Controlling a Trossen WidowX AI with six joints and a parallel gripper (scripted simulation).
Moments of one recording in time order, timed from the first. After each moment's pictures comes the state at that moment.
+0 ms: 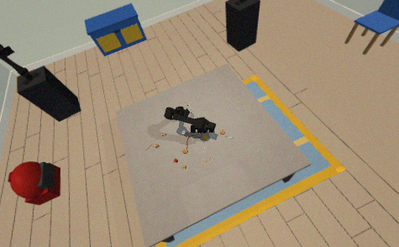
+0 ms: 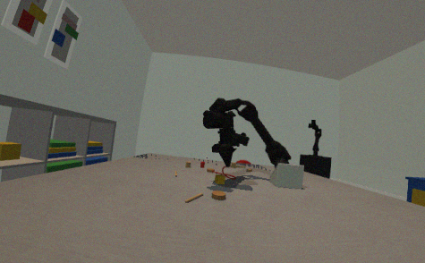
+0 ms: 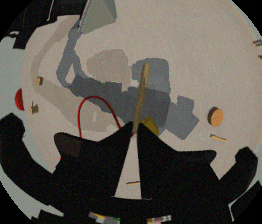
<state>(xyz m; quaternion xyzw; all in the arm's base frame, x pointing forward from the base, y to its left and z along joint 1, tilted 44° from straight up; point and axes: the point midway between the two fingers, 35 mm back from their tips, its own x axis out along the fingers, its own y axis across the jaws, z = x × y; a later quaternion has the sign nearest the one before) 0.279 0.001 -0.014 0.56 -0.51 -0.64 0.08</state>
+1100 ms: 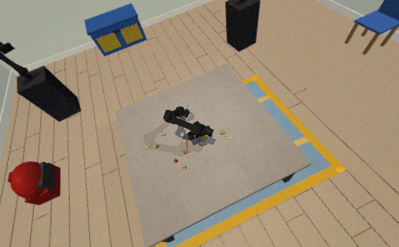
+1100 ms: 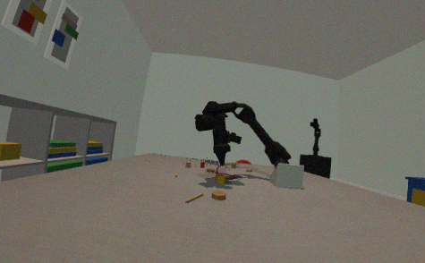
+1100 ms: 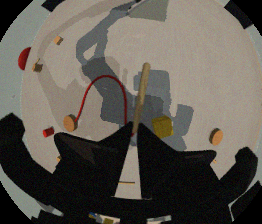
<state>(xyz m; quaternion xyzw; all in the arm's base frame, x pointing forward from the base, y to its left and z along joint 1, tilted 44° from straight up) 0.294 -0.031 0.008 0.52 -0.40 -0.74 0.18</state>
